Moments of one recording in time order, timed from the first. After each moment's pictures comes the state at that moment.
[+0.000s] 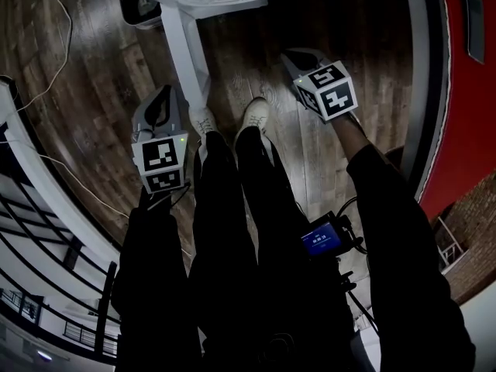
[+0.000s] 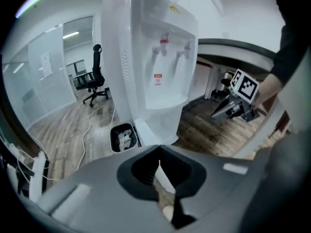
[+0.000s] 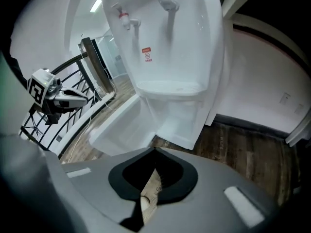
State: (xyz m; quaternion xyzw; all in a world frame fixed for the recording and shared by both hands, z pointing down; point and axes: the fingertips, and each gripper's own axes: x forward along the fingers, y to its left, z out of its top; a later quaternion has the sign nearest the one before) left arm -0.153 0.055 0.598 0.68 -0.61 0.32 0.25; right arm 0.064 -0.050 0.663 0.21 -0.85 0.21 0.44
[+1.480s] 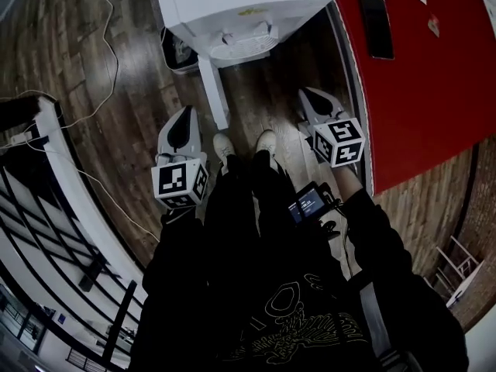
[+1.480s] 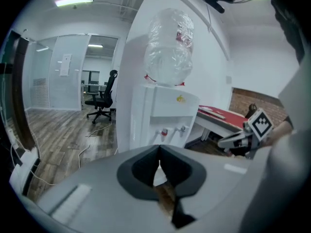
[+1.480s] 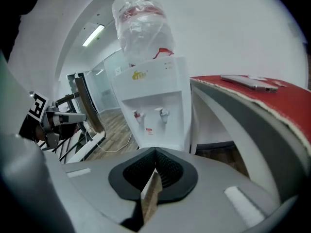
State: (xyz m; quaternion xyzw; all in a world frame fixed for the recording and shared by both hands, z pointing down) left arm -0.149 0.037 0.357 0.70 -0.66 0.13 0.22; right arm 0.087 -0.043 0.418 0.36 -0.87 0.22 0.26
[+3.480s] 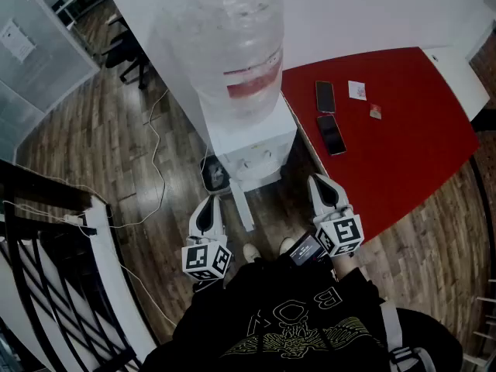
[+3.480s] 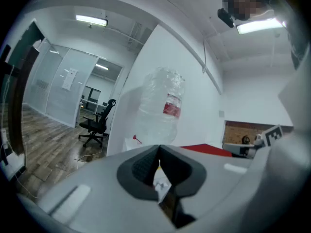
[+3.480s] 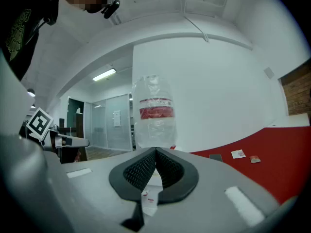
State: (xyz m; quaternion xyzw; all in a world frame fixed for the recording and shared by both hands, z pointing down) left arm -0.147 0.053 0.117 0.73 -0.67 -0.03 0.14; right arm 0.095 -0.011 0.114 0.46 -0.88 0.06 0.02
